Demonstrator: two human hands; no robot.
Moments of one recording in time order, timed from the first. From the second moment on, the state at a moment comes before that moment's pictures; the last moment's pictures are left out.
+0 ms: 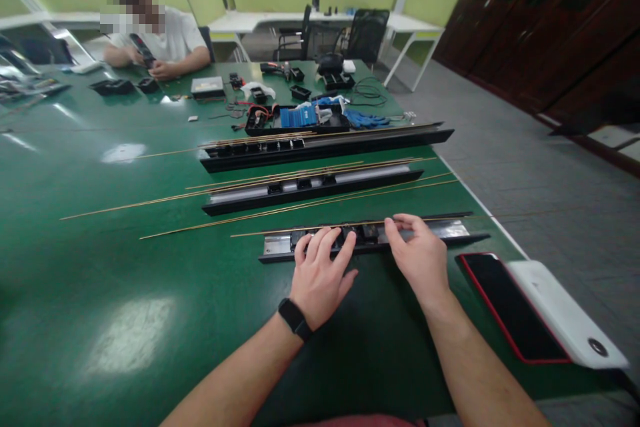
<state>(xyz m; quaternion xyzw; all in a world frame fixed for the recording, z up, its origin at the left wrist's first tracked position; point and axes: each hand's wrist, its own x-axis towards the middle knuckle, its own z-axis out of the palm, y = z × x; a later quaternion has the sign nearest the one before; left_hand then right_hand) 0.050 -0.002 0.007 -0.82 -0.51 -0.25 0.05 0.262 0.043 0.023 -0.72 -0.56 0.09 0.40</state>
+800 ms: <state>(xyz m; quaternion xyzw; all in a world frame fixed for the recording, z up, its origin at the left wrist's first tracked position) 0.047 0.000 0.004 -0.83 -0.51 -0.23 0.05 0.268 0.044 0.029 -0.76 -0.51 0.10 0.38</state>
